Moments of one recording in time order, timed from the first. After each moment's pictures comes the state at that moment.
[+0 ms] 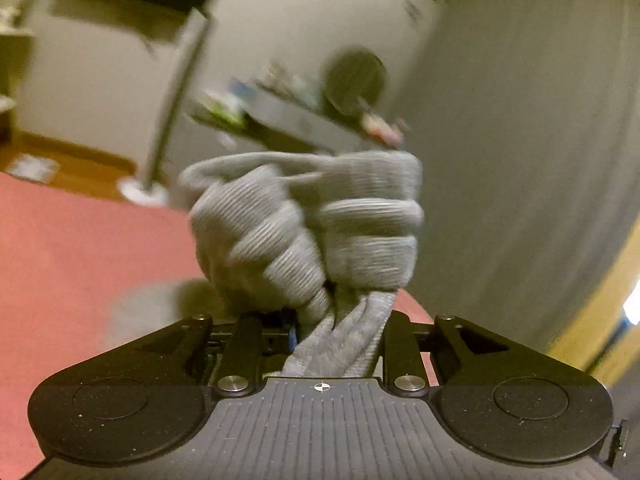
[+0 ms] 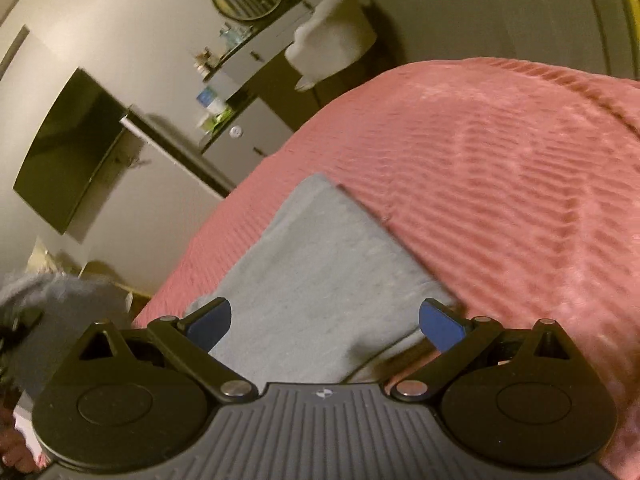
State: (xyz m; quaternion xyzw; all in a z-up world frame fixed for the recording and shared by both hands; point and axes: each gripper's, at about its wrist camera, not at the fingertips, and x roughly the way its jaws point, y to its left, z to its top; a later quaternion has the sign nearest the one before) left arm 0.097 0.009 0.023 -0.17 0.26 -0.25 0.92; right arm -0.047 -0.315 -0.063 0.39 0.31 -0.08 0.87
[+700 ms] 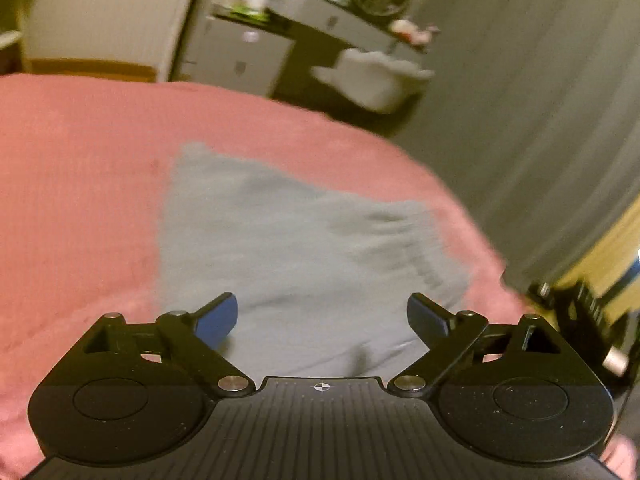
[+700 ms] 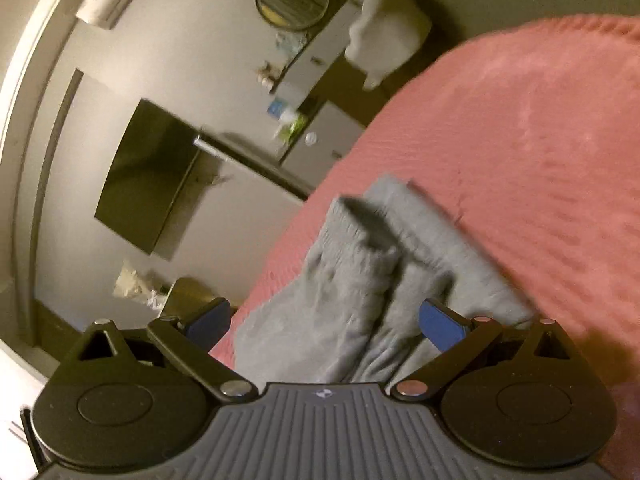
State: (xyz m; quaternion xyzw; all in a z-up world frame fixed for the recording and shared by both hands) left arm 0.066 0.046 -0.055 -0.13 0.39 -0.21 0.89; right arm -0.007 -0.325 -0.100 0.45 0.25 0.06 0.85
